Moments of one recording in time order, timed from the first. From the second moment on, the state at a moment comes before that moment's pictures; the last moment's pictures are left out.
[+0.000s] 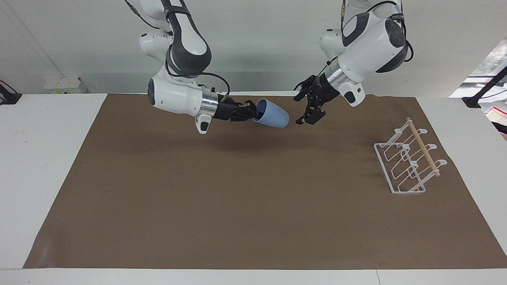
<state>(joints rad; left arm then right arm) -0.53 -0.02 0.04 -1.81 -0.54 1.87 -1.82 0.28 0.09 0.07 -1.96 1.16 1.93 0.03</state>
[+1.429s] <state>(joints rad) -0.50 0.03 0.07 -1.84 -0.29 1.85 -1.84 0.21 -0.05 0.04 -1.93 0.65 1.99 0.09</state>
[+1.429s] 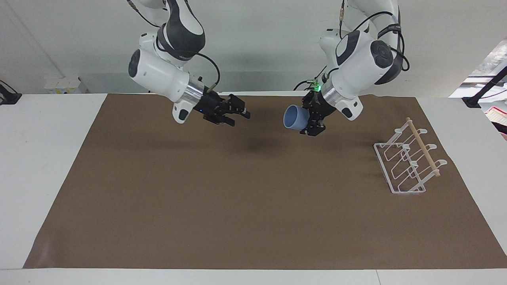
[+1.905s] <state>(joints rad) -0.44 0.13 0.08 -1.82 0.56 1.75 -1.86 0.04 -0.15 0.03 -1.71 -0.01 1.58 0.09</state>
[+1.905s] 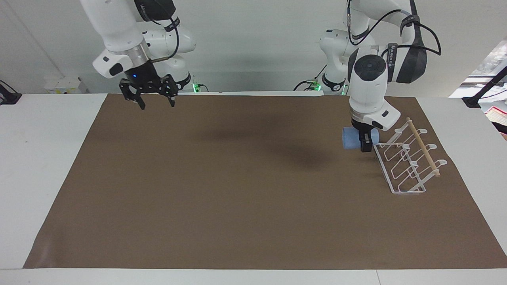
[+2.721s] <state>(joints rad) -0.45 0.43 0.07 -1.80 1.41 1.49 -2.21 -0.01 -0.06 0.02 -1.58 -0.06 1.40 -0.03</state>
